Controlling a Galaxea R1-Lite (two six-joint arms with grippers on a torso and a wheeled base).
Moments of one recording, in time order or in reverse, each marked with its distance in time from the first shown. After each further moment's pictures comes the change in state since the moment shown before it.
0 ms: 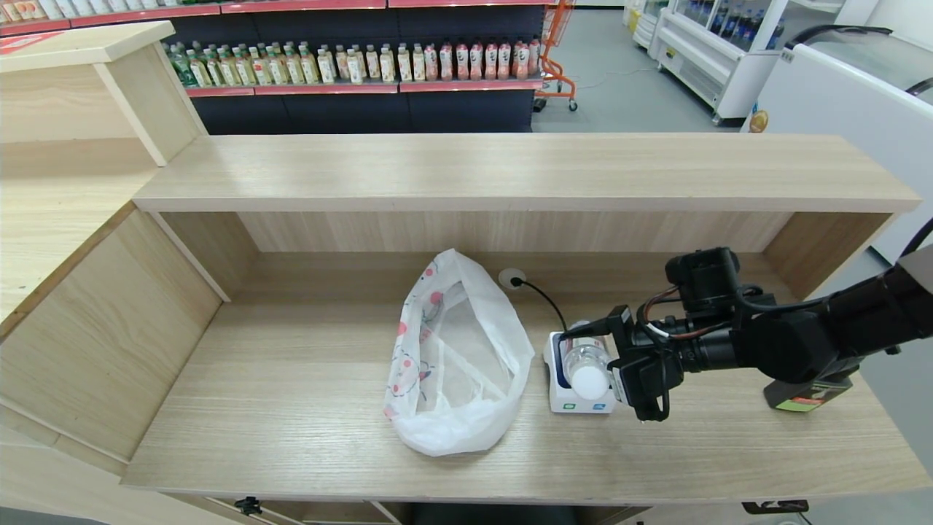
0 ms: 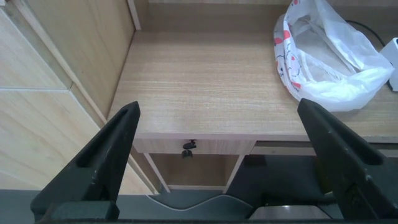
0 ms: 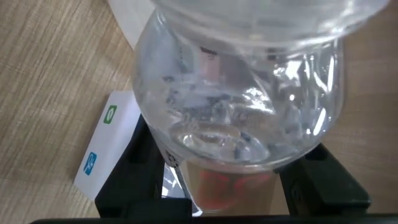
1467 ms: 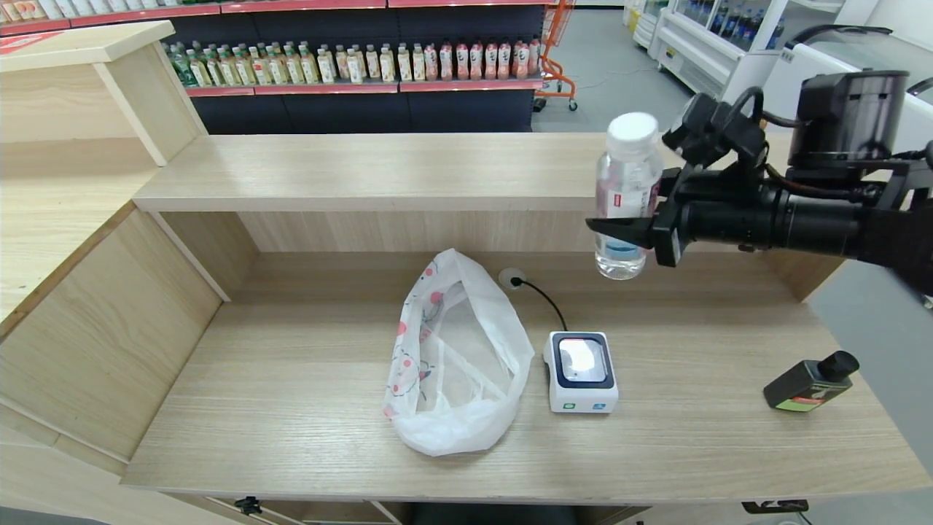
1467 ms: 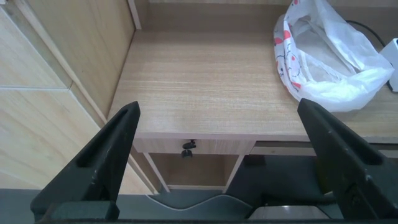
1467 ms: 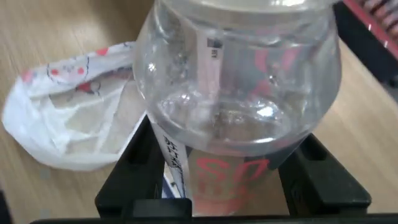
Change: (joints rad) left arm 0.000 0.000 0.000 0.000 0.001 -0.004; right arm 0.057 -0.307 -0.240 0.028 -0.282 1.212
